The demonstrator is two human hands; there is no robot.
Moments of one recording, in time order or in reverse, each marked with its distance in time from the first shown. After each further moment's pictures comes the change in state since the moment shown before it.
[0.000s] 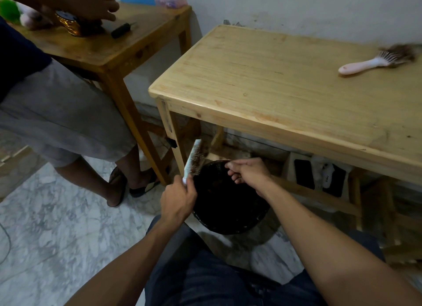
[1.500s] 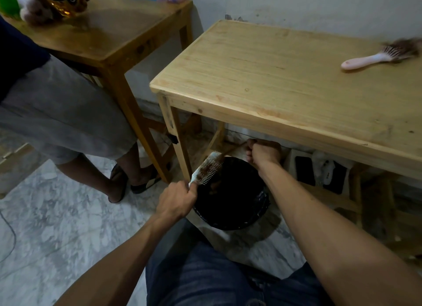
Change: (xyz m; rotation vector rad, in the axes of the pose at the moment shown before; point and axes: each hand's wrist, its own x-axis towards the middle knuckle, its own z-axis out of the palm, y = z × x) left_hand 0.003 -0.018 -0.009 0.089 -0.253 0.107; right_hand 0.026 -0.022 -0.014 0.259 0.409 0.142
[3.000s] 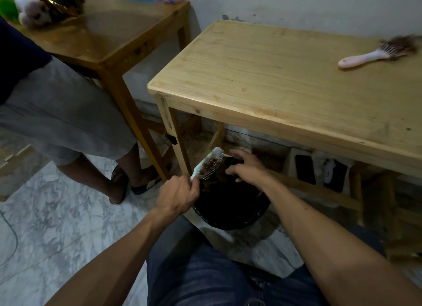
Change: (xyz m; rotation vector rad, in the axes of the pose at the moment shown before) left_hand 0.003 0.015 -0.013 0.149 0.079 0.120; right_hand -0.010 0.030 0.001 -0.510 -0.489 -0.212
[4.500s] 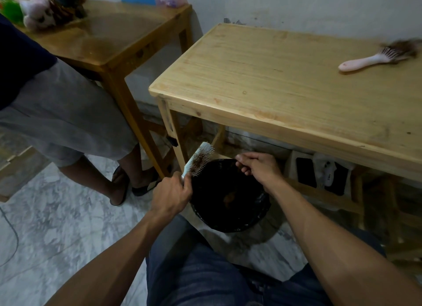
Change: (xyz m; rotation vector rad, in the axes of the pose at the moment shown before) left_hand 0.002 -0.010 -0.001 -0.050 0.110 -0.088; right_hand -0.016 0.001 -0.019 0.349 0.166 -0.068
